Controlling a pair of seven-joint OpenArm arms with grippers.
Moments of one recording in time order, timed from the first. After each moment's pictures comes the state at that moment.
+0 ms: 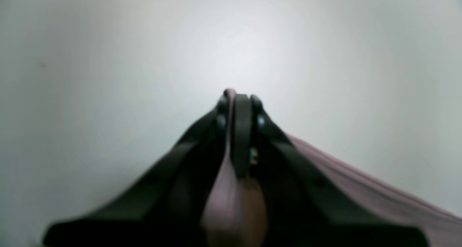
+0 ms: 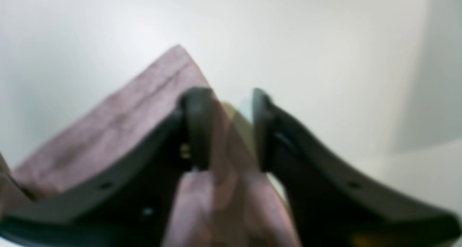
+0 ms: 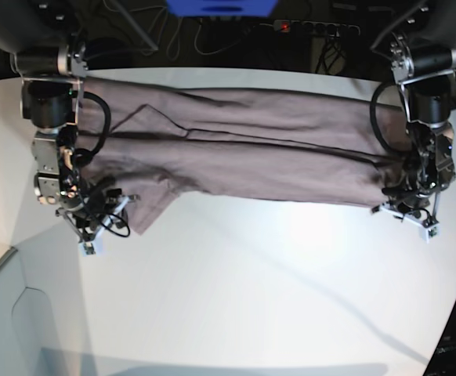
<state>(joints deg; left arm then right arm) -19.6 -16.7 -15.9 40.3 -15.0 -10.0 19.8 18.2 9.9 8.8 46.8 -1.7 25.7 -22.0</state>
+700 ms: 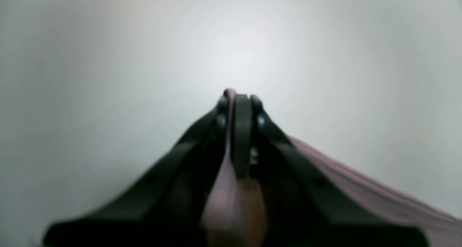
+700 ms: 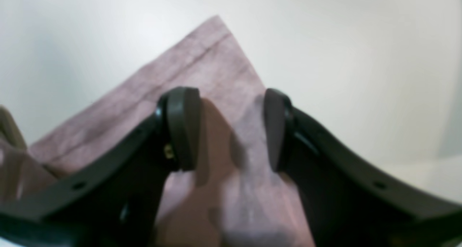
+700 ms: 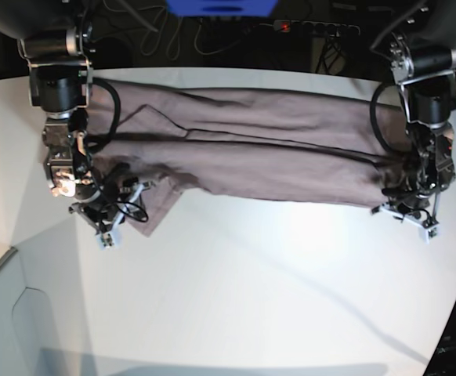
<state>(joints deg) -19.6 -16.7 -15.9 40.4 -15.0 -10.0 19.8 14.3 8.5 4.3 51.5 -1.5 25.5 -20.1</state>
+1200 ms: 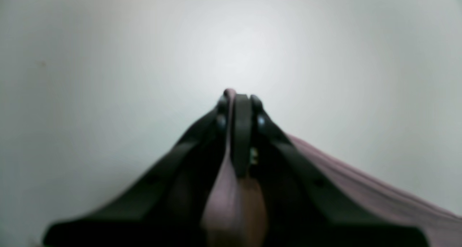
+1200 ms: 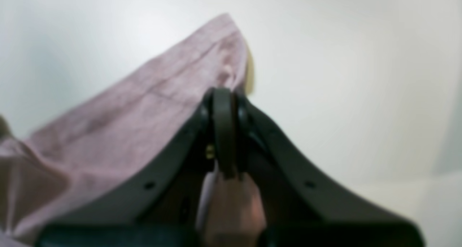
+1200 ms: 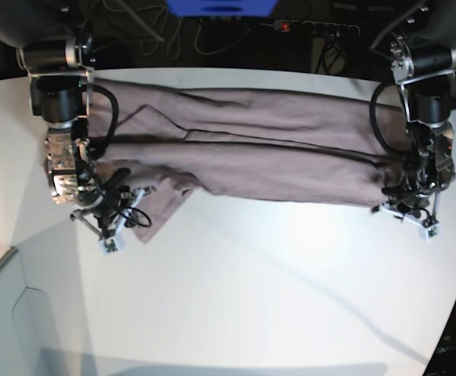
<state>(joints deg) -19.6 -16.7 -15.9 40.4 -15.0 -10.0 19.9 16.9 8.2 4.3 46.1 -6.8 25.5 -17.5</state>
